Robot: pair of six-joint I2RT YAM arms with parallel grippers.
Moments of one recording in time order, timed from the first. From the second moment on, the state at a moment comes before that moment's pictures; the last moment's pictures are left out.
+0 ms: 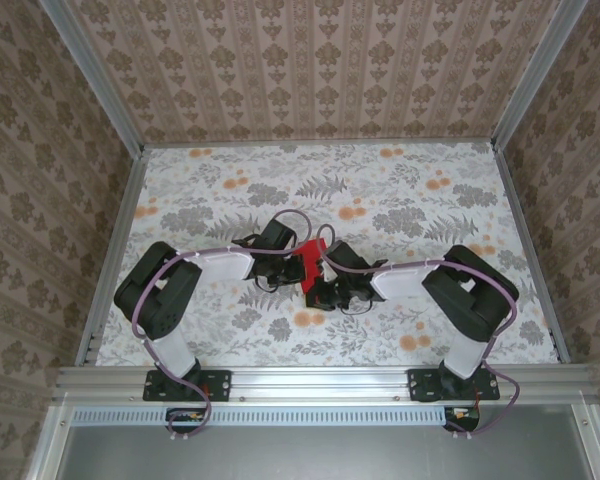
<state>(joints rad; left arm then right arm) -0.71 1.73 0.87 -0.22 0.29 -0.72 0.74 1.73 0.77 0.01 -0.49 0.89</state>
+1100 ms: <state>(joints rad) -0.71 1.56 0.78 -0.23 0.27 -0.73 0.66 1.78 0.77 0.09 -0.40 1.02</state>
